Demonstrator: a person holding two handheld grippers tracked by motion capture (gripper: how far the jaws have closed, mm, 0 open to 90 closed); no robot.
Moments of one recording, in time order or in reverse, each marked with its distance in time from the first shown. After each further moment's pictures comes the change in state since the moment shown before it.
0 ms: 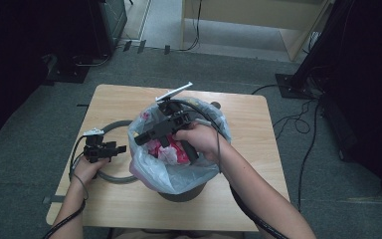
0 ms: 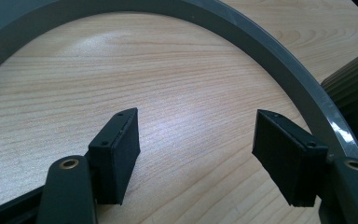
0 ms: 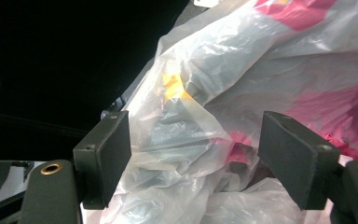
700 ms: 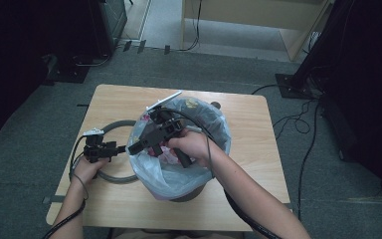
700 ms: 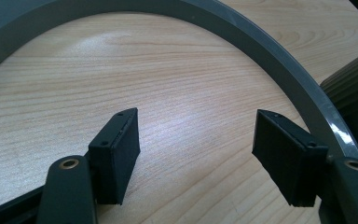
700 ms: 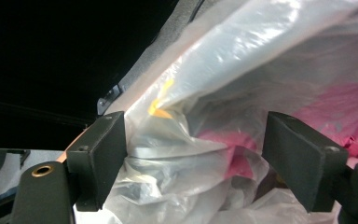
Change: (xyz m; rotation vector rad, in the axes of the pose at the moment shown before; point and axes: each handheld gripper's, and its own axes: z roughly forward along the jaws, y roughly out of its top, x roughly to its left) left arm 0.000 0.000 0.000 -0.002 -0.003 -0.005; right arm 0.000 -0.007 0.026 0.054 -0.010 -0.018
